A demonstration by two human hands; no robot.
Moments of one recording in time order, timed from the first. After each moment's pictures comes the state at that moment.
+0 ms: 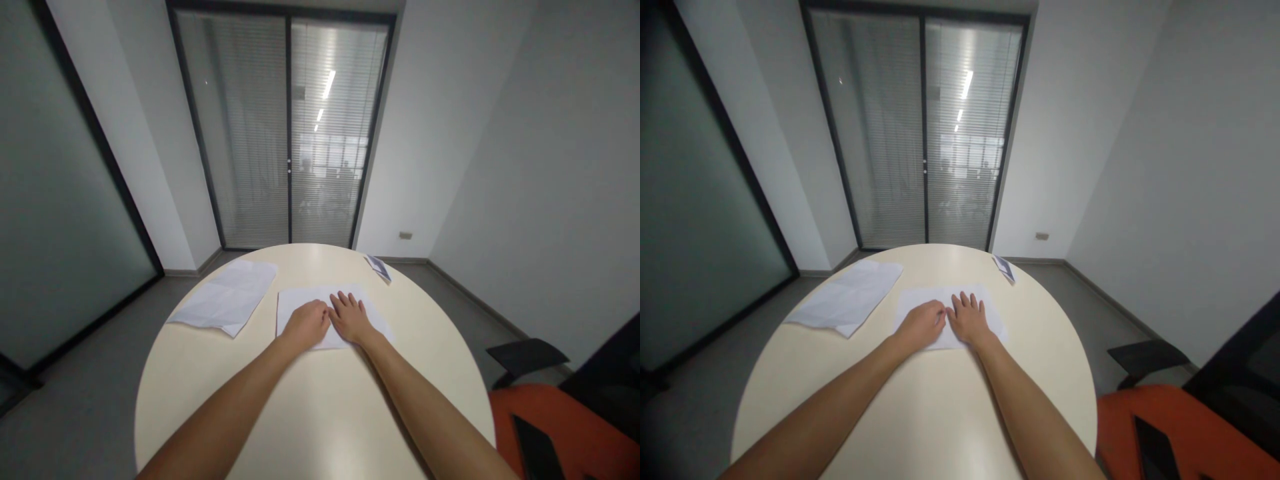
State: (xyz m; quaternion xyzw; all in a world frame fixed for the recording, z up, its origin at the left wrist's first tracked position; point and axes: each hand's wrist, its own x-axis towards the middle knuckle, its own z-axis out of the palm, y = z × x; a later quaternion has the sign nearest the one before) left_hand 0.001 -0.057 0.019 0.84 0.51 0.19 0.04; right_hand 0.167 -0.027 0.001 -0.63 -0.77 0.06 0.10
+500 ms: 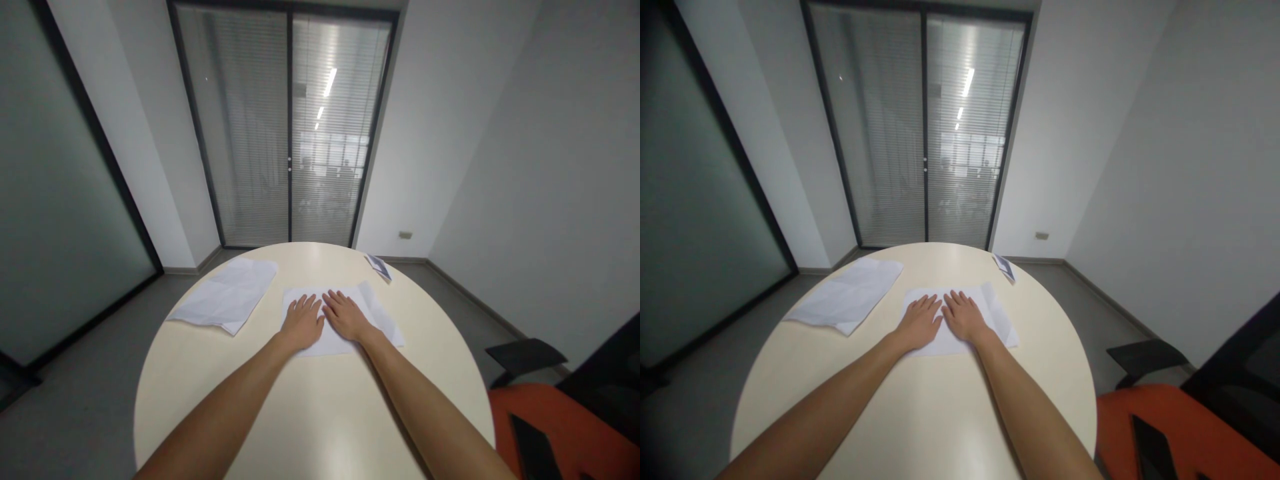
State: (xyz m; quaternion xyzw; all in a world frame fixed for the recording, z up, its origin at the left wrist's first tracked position) left_hand -0.003 -0.047 -0.010 0.81 0.56 0.13 0.03; right_hand 0.166 -0.024 0.000 -0.55 -0.83 0.10 0.10
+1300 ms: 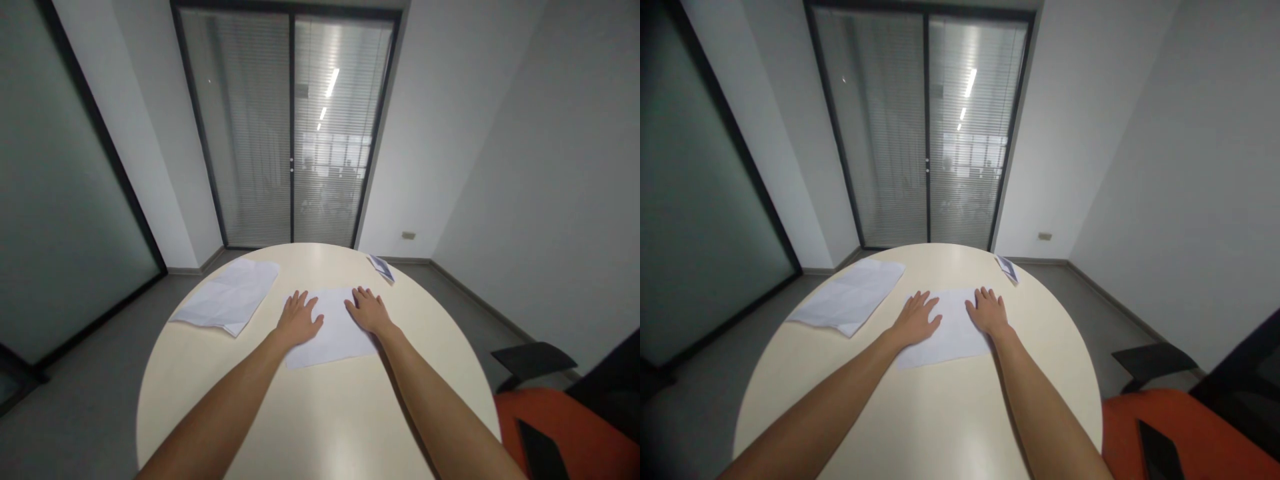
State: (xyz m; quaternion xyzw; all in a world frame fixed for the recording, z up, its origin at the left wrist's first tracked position) left_hand -0.020 -0.036 -0.002 0.80 0.58 0.13 0.02; right_hand 0.208 -0.002 0.001 -0.67 -0.73 0.02 0.10
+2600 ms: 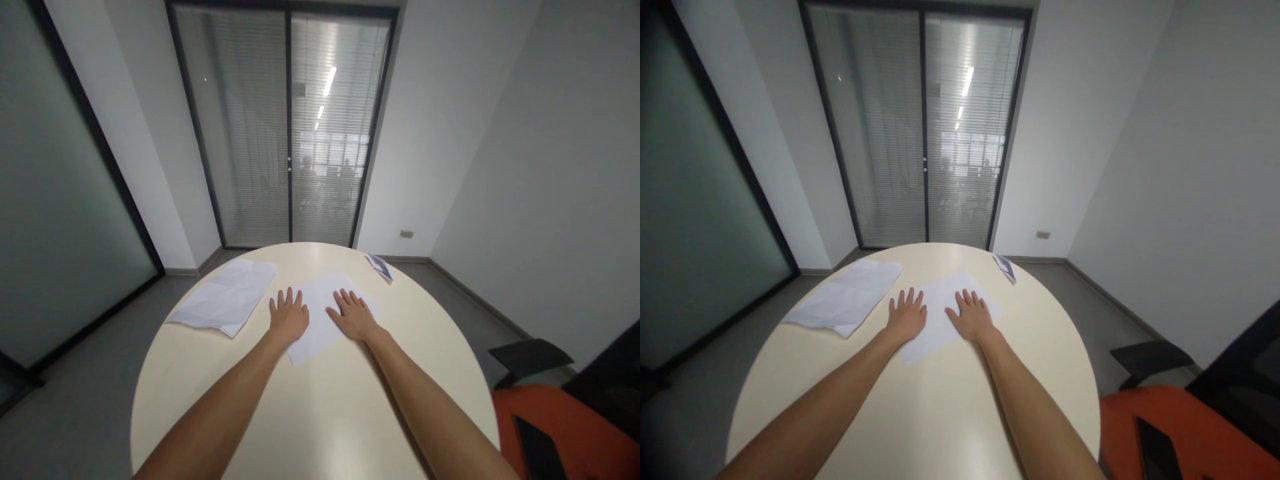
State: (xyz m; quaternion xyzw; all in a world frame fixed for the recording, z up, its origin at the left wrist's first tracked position) left_hand -0.019 -0.024 -0.012 0.72 0.69 0.09 0.02; right_hand 0.184 -0.019 -0.001 -0.62 -0.77 0.09 0.06
